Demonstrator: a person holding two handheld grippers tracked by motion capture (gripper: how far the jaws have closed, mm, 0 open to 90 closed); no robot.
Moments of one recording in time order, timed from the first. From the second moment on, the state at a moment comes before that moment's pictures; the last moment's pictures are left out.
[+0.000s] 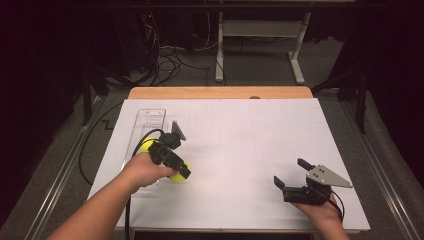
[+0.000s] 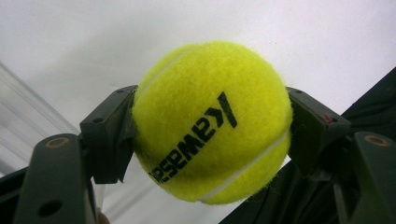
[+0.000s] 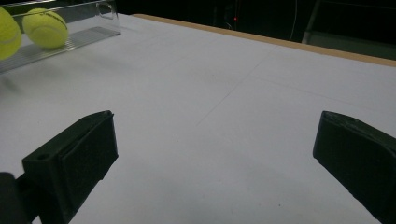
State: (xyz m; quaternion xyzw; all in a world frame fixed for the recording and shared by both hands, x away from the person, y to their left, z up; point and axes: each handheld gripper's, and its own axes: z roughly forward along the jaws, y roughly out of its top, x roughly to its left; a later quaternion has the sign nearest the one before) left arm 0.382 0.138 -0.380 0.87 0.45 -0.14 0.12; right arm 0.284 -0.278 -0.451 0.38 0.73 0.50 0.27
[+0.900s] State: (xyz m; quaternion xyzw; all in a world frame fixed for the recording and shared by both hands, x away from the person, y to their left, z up) left arm 0.386 0.159 -0.353 0.87 0.46 -0.13 0.11; right arm 0.283 -0.274 -0.450 0.37 0.73 0.50 0.28
